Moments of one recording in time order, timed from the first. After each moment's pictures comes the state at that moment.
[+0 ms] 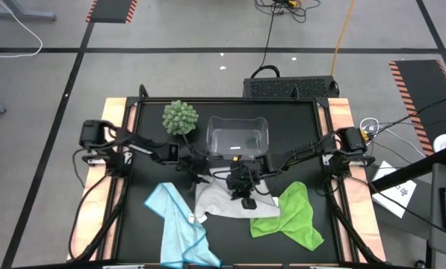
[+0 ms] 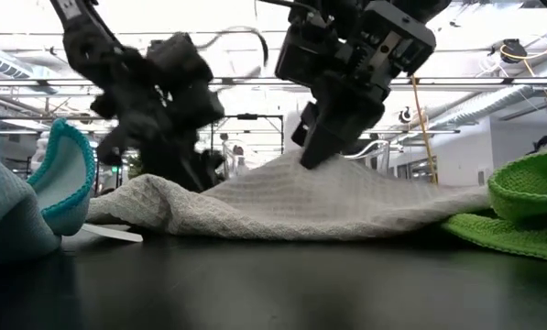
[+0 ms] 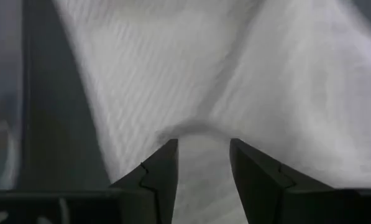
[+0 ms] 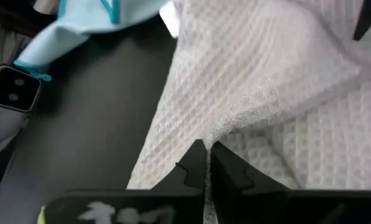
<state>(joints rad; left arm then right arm) 0.07 1.71 0.65 0.22 0.33 0.22 0.13 1.82 1.06 -0.14 -0.37 0.14</state>
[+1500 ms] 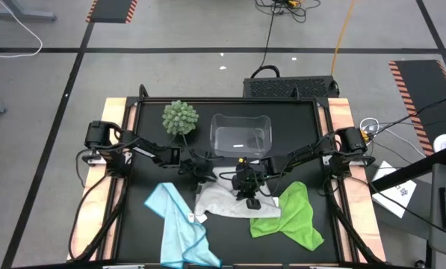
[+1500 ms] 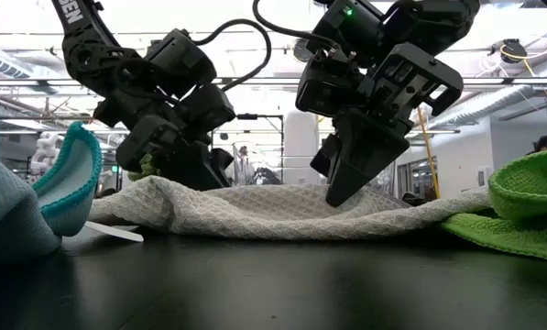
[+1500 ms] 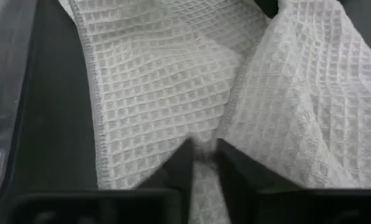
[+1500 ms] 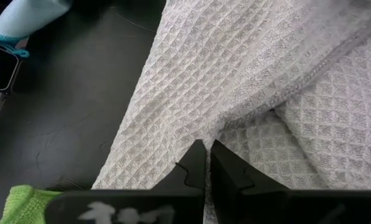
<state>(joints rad) 0.02 1.75 0.66 0.37 0.26 0.16 0.13 1.82 0.93 0.00 -0.37 0.16</state>
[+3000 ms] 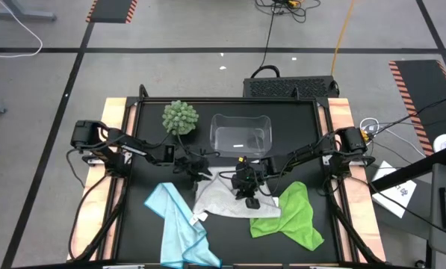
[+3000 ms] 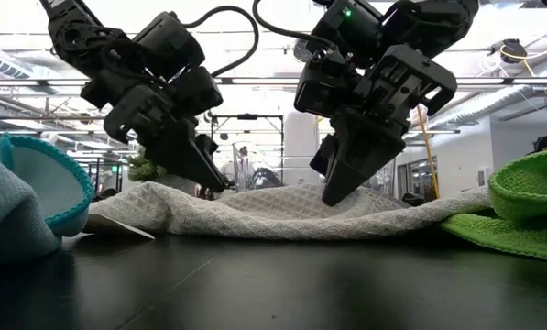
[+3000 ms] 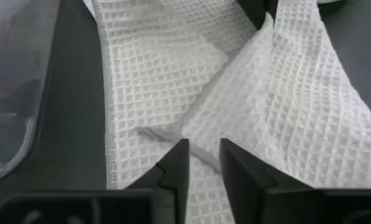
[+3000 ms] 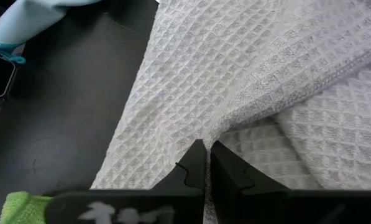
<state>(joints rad) 0.02 1.61 0.63 0.24 0.24 0.06 0.13 1.82 0.93 0.01 -0.36 0.17</state>
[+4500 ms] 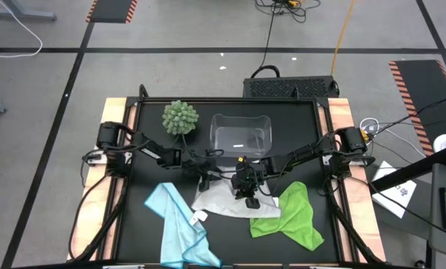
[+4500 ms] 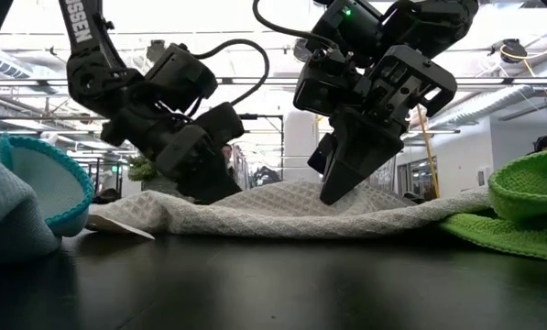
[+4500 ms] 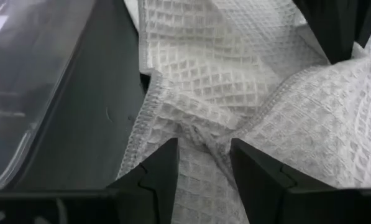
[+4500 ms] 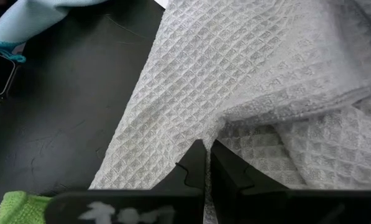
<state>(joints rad) 0.03 1.88 0.64 0.59 0.18 -0.09 0.12 1.82 0.93 0.01 -0.36 0.15</state>
